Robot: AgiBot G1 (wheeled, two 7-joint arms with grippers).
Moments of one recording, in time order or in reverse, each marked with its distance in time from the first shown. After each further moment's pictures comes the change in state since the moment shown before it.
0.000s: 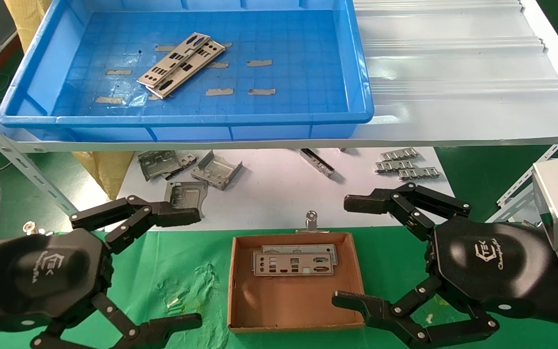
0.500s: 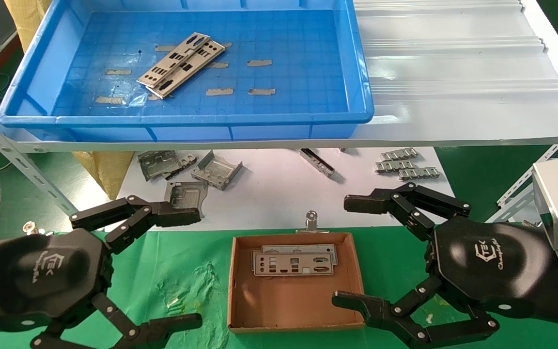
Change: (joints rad) left arm 0.000 0.000 0.000 0.000 0.000 0.000 0.000; right arm 0.000 0.000 0.000 0.000 0.000 0.000 0.000
